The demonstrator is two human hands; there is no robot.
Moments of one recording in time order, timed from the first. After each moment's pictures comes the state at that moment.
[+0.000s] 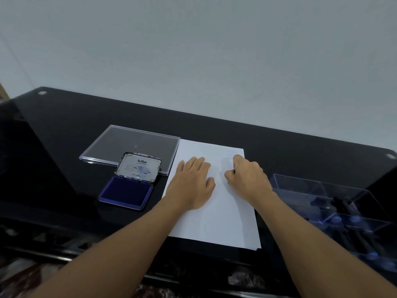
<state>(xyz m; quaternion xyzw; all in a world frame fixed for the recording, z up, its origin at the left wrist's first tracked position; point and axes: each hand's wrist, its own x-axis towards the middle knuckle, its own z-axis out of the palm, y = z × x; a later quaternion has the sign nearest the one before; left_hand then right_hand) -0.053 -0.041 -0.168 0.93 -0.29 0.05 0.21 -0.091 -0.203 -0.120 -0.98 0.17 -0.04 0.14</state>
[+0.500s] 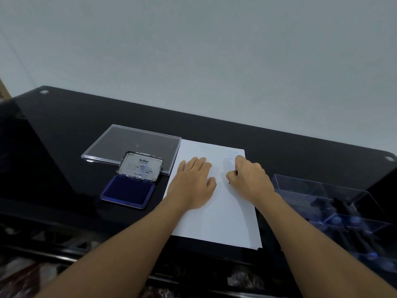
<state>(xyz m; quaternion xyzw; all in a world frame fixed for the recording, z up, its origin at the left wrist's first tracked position) -0.053 -0.040 -0.170 0.93 -0.29 0.07 0.21 -0.097 -0.201 -0.115 -0.98 0.16 -0.04 0.13</state>
